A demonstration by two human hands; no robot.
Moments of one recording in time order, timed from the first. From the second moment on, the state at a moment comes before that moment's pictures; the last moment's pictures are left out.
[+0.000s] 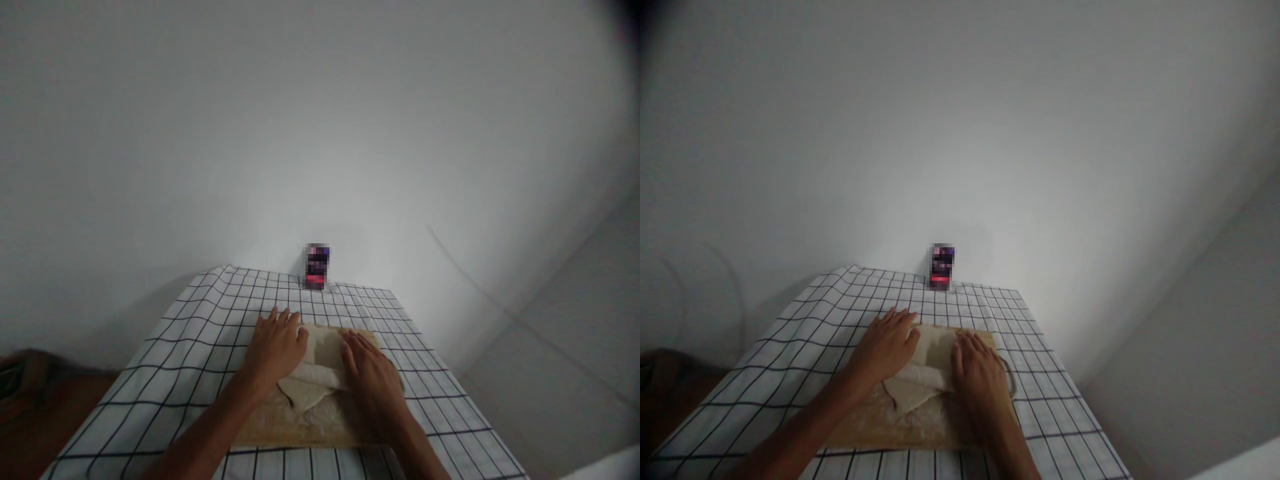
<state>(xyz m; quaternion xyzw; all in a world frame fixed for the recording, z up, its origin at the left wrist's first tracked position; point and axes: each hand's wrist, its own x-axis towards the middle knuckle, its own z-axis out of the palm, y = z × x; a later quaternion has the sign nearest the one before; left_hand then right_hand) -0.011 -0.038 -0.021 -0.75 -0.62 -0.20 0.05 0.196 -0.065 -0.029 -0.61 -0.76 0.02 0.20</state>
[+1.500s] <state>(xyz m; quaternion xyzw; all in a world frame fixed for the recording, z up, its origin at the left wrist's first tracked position) -0.017 -0.148 -0.043 -0.80 -0.48 -0.30 0.21 0.207 -0.148 -0.076 -0.51 -0.79 -0.07 0.33</state>
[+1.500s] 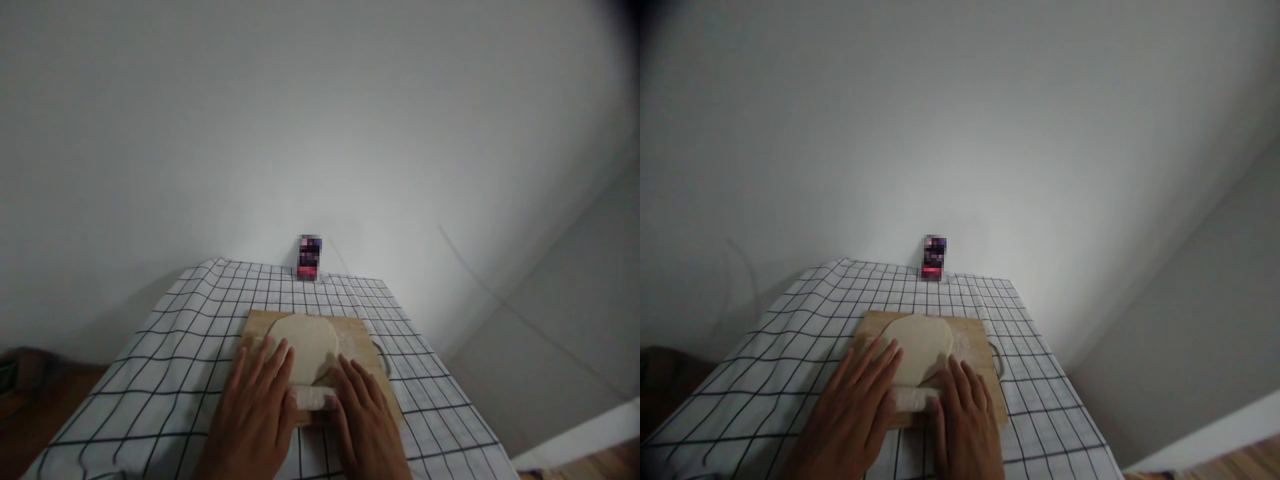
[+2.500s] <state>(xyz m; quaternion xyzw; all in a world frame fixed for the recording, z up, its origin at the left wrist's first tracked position) -0.014 -0.173 -0.058 -0.77 -0.51 -0.35 0.15 0.179 -0.167 -0.074 -0.58 -0.72 -0.04 0.39</state>
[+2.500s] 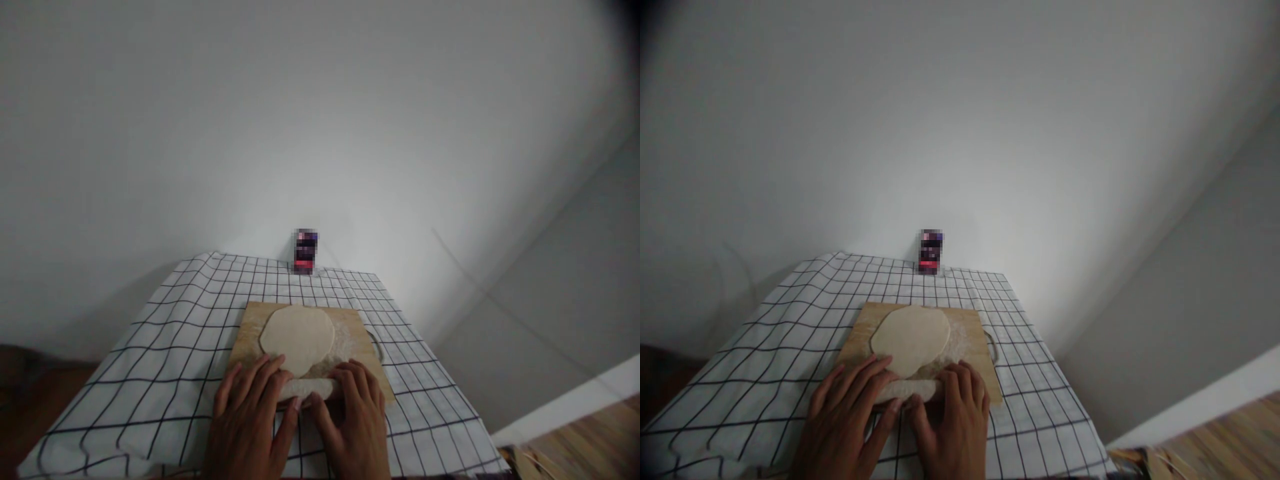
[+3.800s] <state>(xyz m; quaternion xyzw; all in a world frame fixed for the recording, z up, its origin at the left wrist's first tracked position) 0.000 -0.153 -0.040 -0.79 -0.52 -0.31 0.09 0.236 -0.121 -0.029 -0.51 -0.81 0.10 0.27</state>
